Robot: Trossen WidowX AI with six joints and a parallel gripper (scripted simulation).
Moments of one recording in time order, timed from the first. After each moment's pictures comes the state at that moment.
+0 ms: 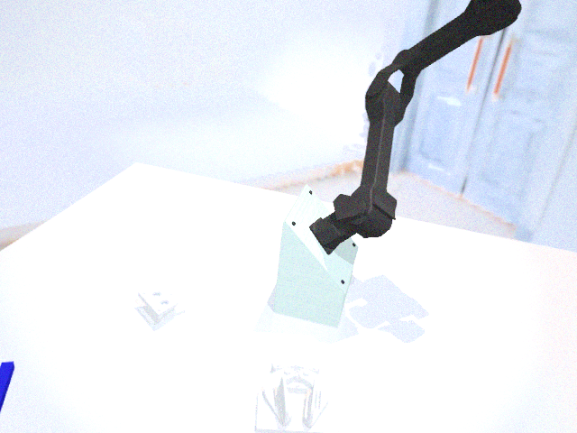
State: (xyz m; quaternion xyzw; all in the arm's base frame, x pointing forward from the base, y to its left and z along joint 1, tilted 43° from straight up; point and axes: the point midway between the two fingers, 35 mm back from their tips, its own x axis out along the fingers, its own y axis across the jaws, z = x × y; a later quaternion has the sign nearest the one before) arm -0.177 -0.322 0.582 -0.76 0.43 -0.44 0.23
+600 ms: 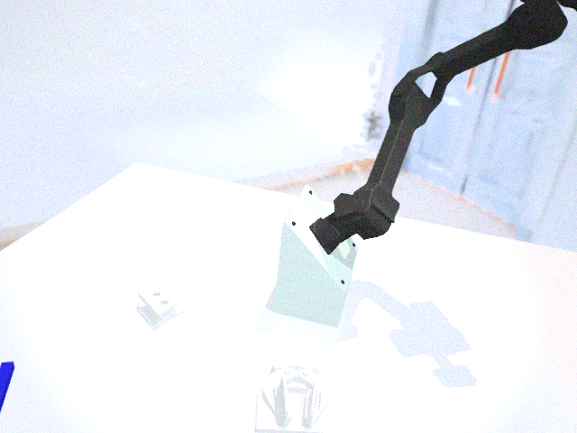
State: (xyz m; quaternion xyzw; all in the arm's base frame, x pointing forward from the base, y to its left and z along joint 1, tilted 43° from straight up) arm -0.122 -0.225 0.655 -0.79 0.48 -0.38 -0.03
